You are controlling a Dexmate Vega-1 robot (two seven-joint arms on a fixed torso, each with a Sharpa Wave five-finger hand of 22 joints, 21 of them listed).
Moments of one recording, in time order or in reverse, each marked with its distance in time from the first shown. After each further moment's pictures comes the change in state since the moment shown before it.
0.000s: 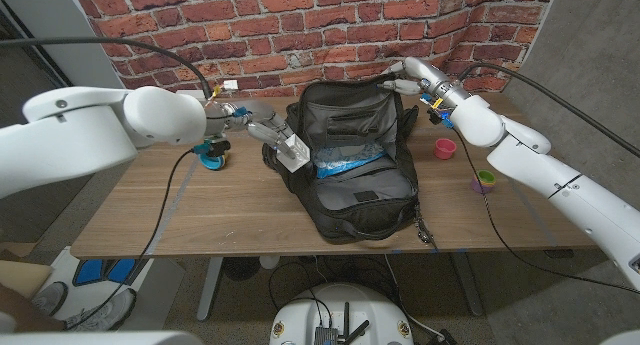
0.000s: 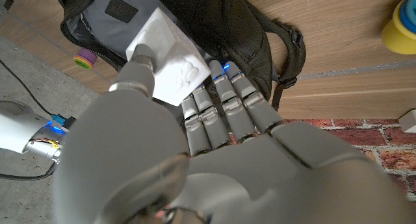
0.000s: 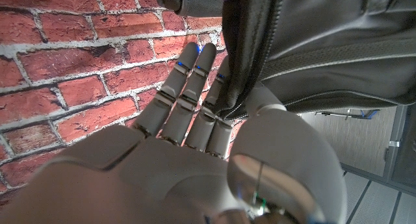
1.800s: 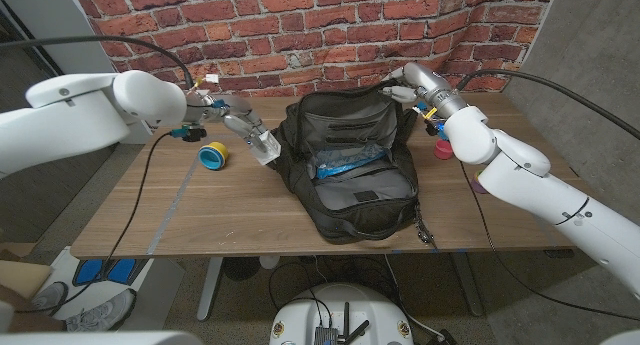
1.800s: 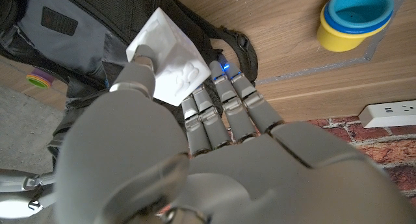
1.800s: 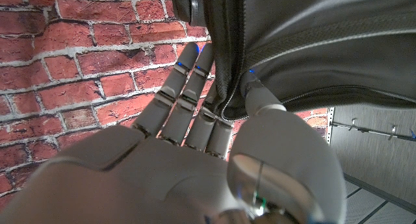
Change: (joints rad) left arm -0.055 0.028 0.072 0.210 0.174 -0.148 -0.190; left_hand -0.003 0.008 0.010 -0.001 0.000 -0.002 -0.007 -0.003 0.000 -0.004 0.000 -0.001 0.001 0.000 0.000 0.000 0.000 0.000 0.000 0.000 0.000; right arm -0.137 -0.054 0.004 -0.349 -0.076 -0.423 -0.056; right_hand -0.001 0.000 0.002 0.000 0.003 -0.005 -0.005 -0.005 0.000 -0.016 -0.002 -0.005 0.009 0.000 0.000 -0.007 0.010 -0.015 0.004 0.021 -0.005
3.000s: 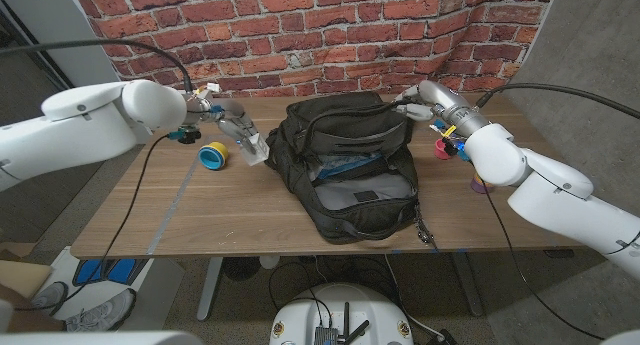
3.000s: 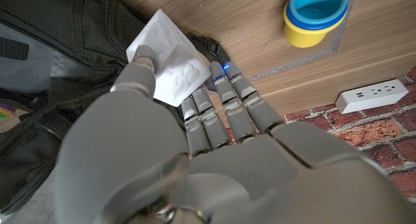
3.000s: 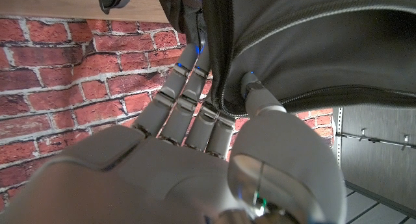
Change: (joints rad) left arm -0.015 -0.033 0.081 0.047 0.230 -0.019 -0.058; left_hand -0.001 -0.002 0.012 -0.007 0.000 -0.014 -0.011 -0.008 0.003 -0.021 -0.014 0.000 0.000 -0.025 0.007 0.000 -0.001 -0.004 -0.004 -0.008 0.000; right arm -0.223 -0.134 0.153 -0.167 0.118 -0.089 -0.037; right_hand -0.020 -0.001 -0.004 -0.001 0.000 -0.006 -0.016 0.000 0.000 -0.006 -0.005 0.006 0.023 -0.011 0.006 0.000 0.004 -0.016 0.001 0.006 0.000
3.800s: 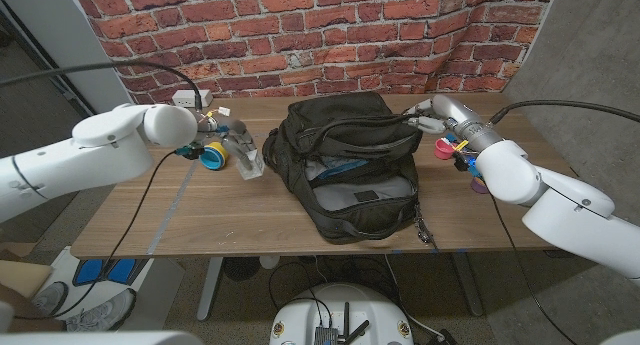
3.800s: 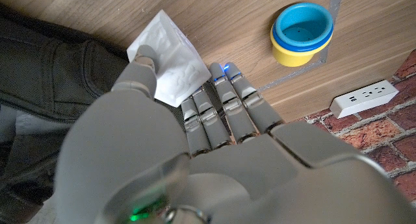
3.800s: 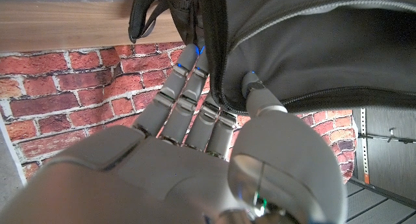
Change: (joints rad) left arm 0.021 -0.055 0.085 0.030 0.232 -0.003 -0.065; left_hand 0.010 0.005 0.000 0.000 0.005 -0.009 -0.006 0.000 0.005 -0.013 -0.002 -0.007 0.000 -0.011 0.004 0.000 0.000 -0.005 0.005 0.000 0.000; right arm -0.157 -0.035 0.109 -0.066 0.086 -0.059 -0.057; right_hand -0.002 -0.003 -0.004 -0.004 -0.003 0.005 -0.005 0.005 0.000 0.000 0.000 0.000 0.004 -0.016 0.006 -0.010 0.005 -0.009 0.002 0.009 -0.005
